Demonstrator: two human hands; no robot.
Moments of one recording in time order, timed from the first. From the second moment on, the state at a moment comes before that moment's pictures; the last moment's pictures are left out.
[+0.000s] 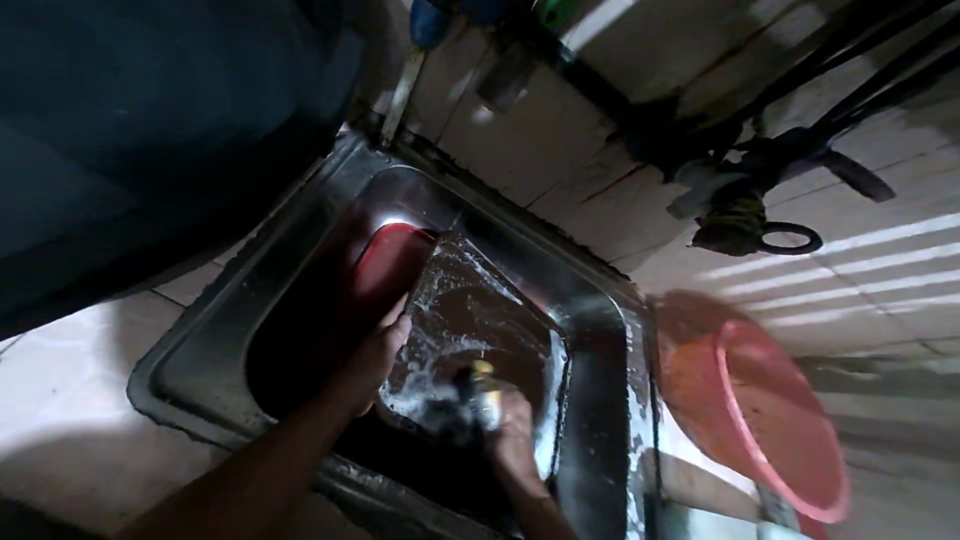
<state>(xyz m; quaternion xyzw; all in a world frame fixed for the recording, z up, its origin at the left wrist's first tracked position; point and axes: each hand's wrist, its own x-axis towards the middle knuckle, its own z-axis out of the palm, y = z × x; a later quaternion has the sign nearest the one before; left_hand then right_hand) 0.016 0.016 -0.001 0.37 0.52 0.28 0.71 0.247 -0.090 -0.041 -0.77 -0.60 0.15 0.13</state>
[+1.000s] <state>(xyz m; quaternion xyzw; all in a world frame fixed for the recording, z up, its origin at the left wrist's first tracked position) 0.012 0.023 -0.008 0.36 0.49 0.25 0.75 0.183 0.127 -0.009 -0.75 -0.62 0.13 0.18</state>
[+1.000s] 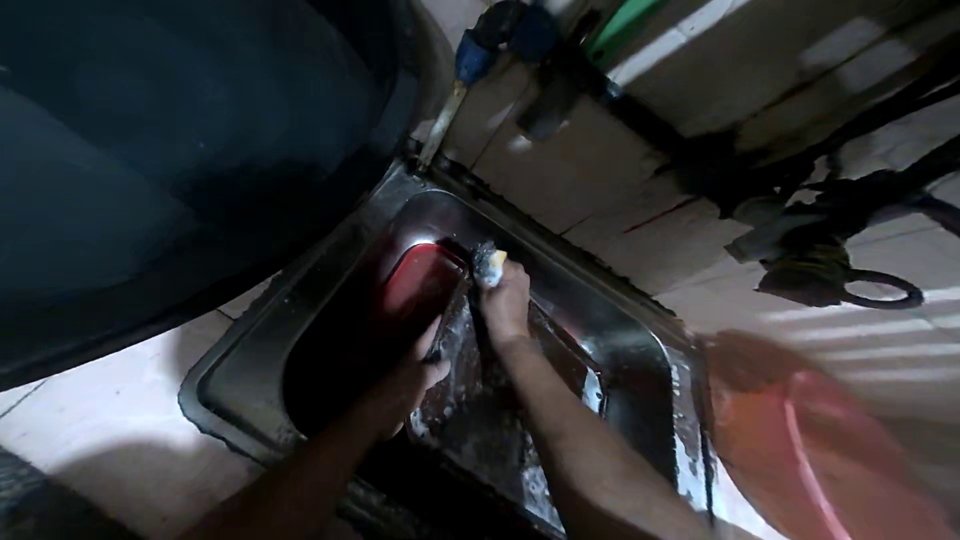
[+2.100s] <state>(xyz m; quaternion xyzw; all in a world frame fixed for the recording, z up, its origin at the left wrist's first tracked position) 0.014 0.019 -0.007 0.24 0.55 0.25 0.76 0.327 -0.138 -0.021 -0.70 -0.60 0.38 0.02</state>
